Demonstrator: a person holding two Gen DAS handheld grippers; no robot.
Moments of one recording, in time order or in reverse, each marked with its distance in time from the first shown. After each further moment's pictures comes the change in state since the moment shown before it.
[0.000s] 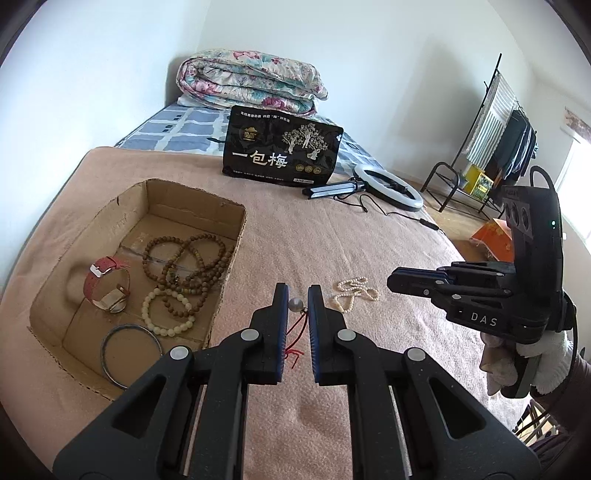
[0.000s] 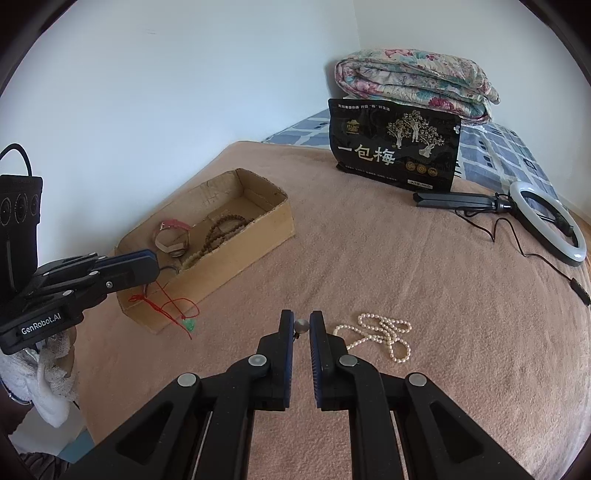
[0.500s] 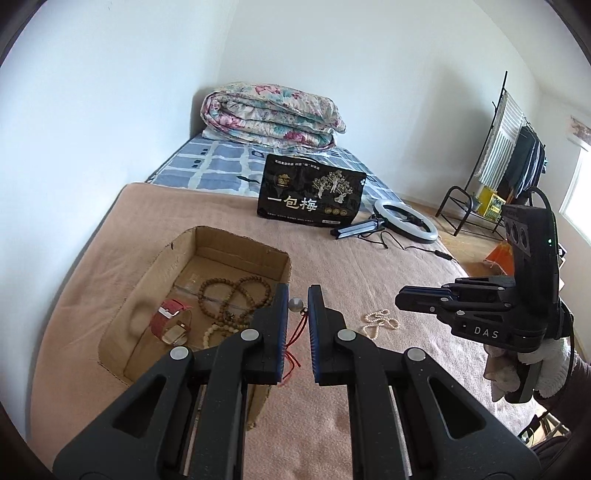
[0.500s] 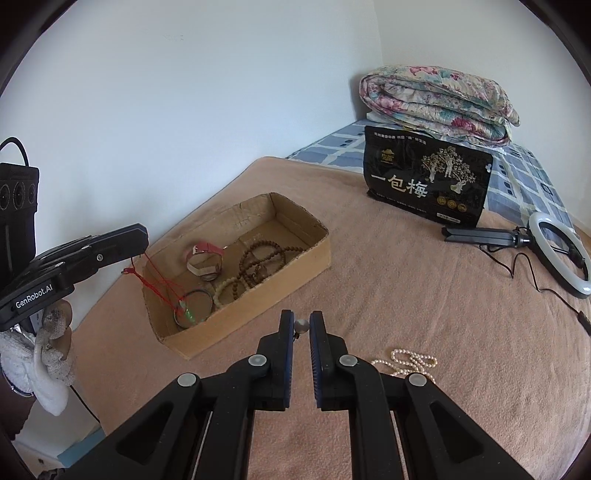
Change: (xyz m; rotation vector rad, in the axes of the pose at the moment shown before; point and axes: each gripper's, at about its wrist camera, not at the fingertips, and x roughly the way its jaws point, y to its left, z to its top) left arm -0.055 0.033 0.028 0.005 -0.105 0.074; right arm -0.006 0.037 0.034 -0.051 -0.033 0.049
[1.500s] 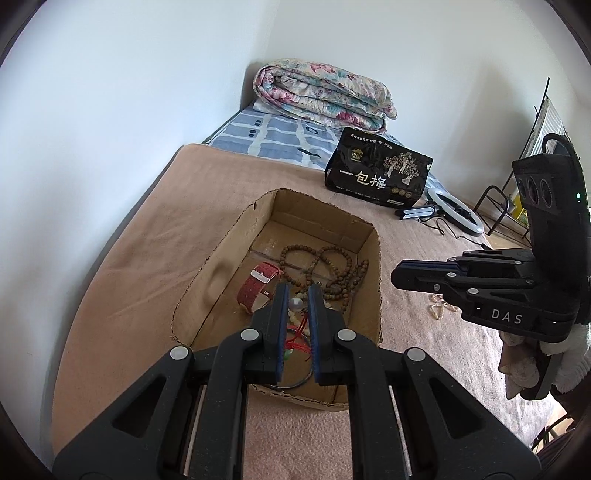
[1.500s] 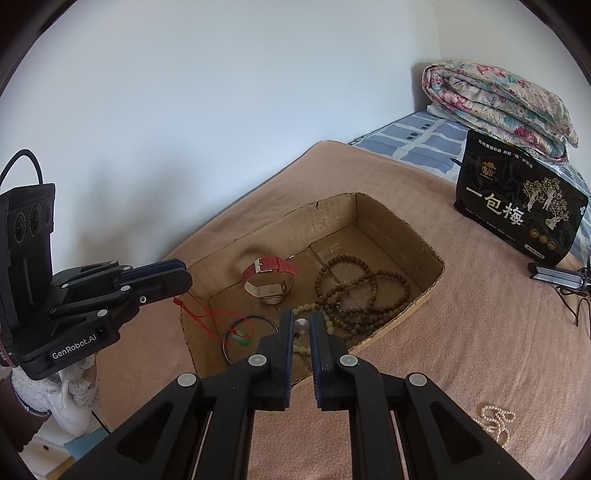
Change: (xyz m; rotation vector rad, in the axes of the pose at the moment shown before) left arm 0.007 0.083 -0.027 -0.089 0.081 0.116; right arm 0.081 0.084 0.042 -0.089 0.080 0.106
